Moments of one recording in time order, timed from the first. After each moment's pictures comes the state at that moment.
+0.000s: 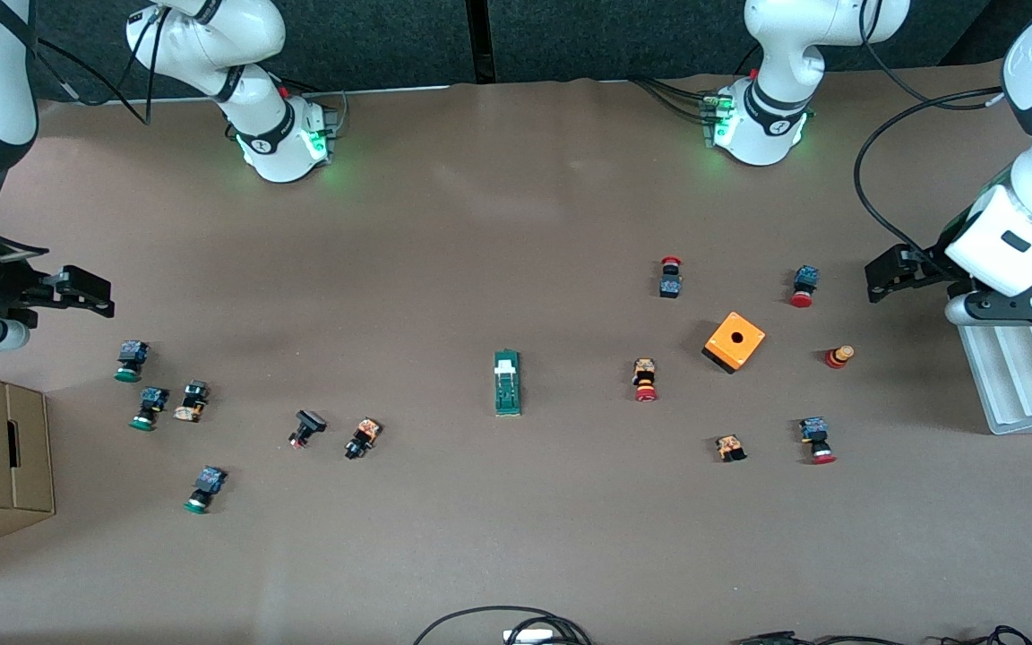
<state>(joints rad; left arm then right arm) -0.10 0.04 0.00 -1.62 0.02 1.65 -0.07 0.15 0.05 -0.20 -1.60 -0.03 1.61 -0.16</state>
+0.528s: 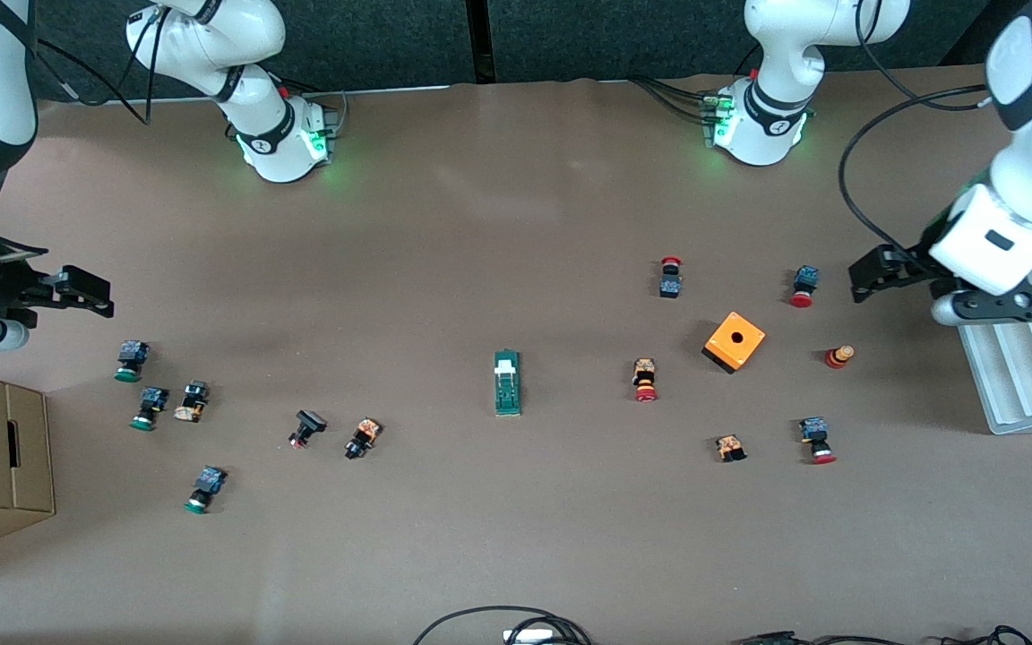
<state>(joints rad) -0.11 0.04 -0.05 -1.61 0.00 1.65 -0.20 0.15 0.05 -0.20 -1.60 -0.03 1.61 -0.16</state>
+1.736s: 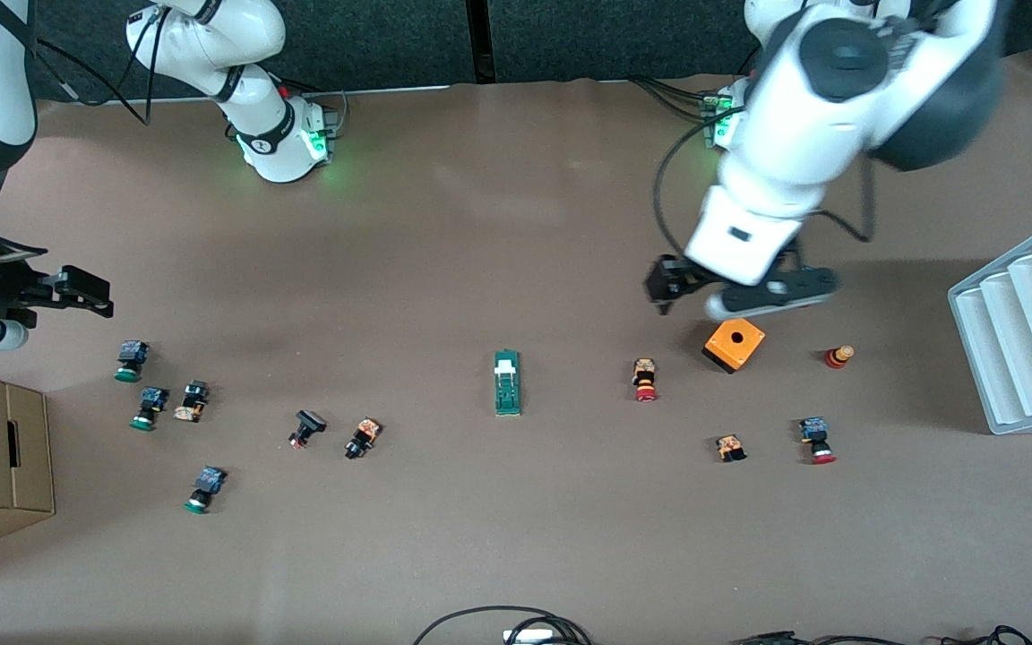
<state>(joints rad) -0.23 0.16 -0.34 -1.59 0.07 1.87 -0.79 0.15 0.05 -0.20 -1.60 -0.03 1.61 -0.16</state>
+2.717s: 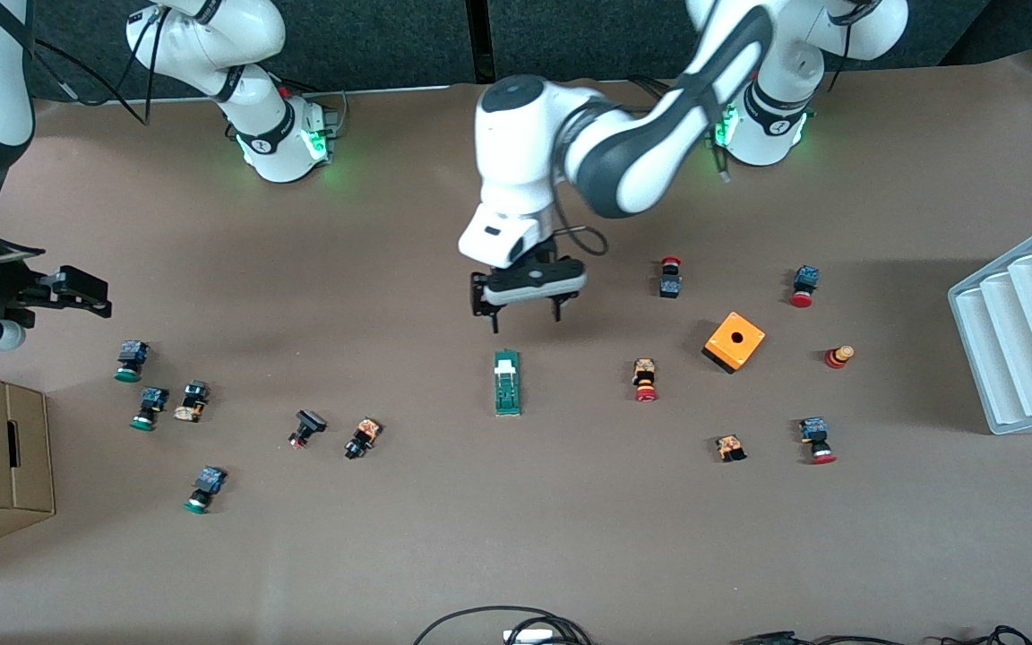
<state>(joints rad) -0.59 0.47 -0.34 -1.59 0.64 2.22 -1.45 0.15 0.05 -0.20 -1.60 -0.03 1.61 -0.16</state>
